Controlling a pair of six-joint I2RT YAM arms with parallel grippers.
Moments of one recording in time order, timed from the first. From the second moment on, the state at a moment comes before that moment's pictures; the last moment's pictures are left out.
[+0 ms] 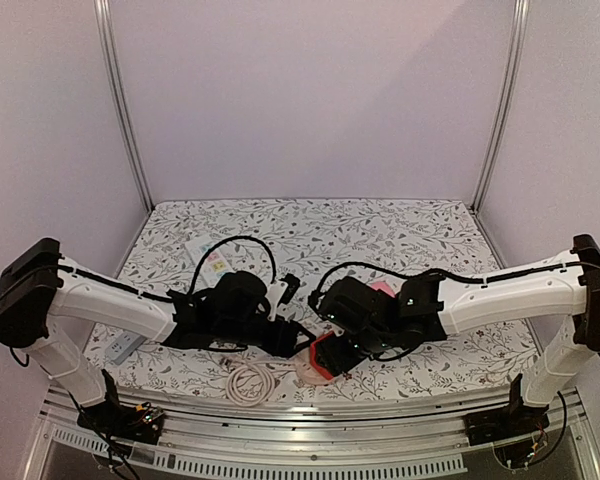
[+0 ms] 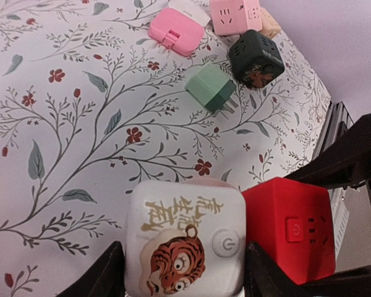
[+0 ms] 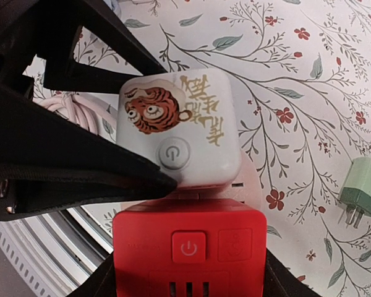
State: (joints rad) left arm -1.06 1.59 0.73 0.18 0.07 -0.56; right arm 1.24 1.64 1.11 -0.51 0.18 0.51
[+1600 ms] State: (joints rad) left arm -1.09 1.55 0.83 -0.11 0.08 -0.57; right arm 0.95 1.46 1.00 -0.60 0.36 0.57
